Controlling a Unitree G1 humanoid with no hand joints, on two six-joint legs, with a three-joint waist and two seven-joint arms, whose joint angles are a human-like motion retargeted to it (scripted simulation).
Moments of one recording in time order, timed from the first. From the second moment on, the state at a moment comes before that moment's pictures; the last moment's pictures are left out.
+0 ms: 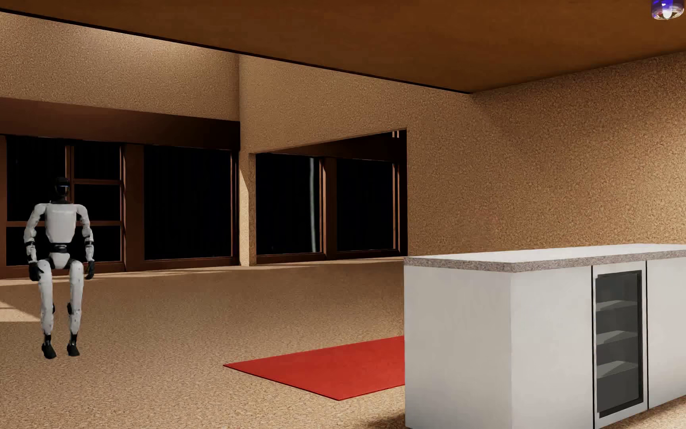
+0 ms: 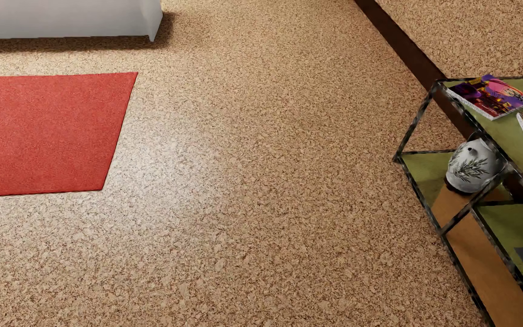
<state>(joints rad) 0.05 -0.07 0.00 0.05 0.16 0.04 0.00 0.00 0.01 0.22 0.45 0.23 0.21 -0.04 -0.15 0.33 -0.35 0.00 0.00 -0.50 0.63 0.91 0.87 0.00 0.00 0.00 0.00 0.00 0.00</state>
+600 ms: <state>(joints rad) -0.64 0.38 0.31 0.12 0.09 0.02 0.00 0.00 0.11 0.73 0.41 0.34 0.09 -0.16 -0.45 0.35 -0.38 0.00 0.00 -0.50 0.62 1.00 0.70 0.00 0.00 0.00 0.00 0.00 0.00</state>
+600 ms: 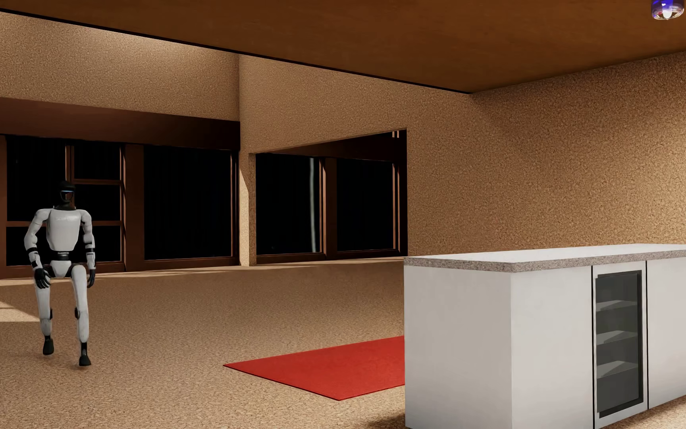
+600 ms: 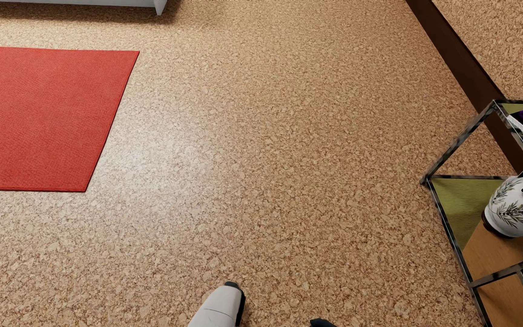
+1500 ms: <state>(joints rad) -0.38 0.12 0.21 0.13 0.15 0.05 0.00 0.00 0.10 0.95 0.45 0.33 0.19 -0.25 -0.24 0.37 -0.42 0.00 0.00 -0.44 0.60 0.87 0.75 0.00 0.00 0.00 0.00 0.00 0.00</state>
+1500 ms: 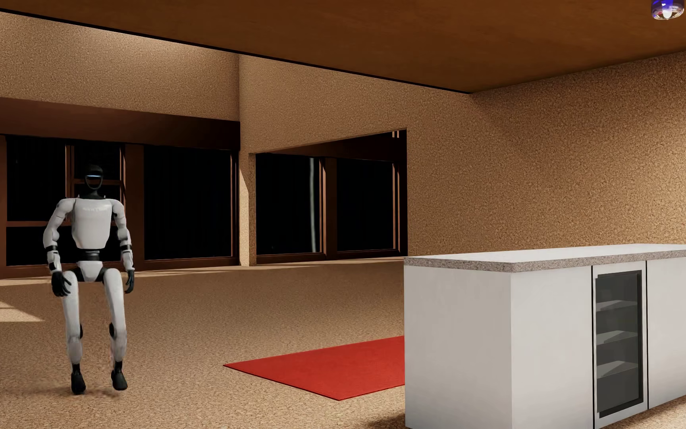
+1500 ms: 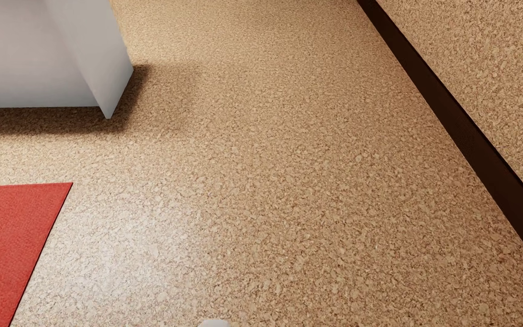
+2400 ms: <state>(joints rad) -0.15 -0.24 0.03 0.13 0.22 0.19 0.00 0.00 0.08 1.43 0.62 0.33 0.27 -0.20 0.06 0.37 -0.38 0.00 0.00 -0.41 0.55 0.84 0.95 0.00 0.00 0.00 0.00 0.00 0.00</state>
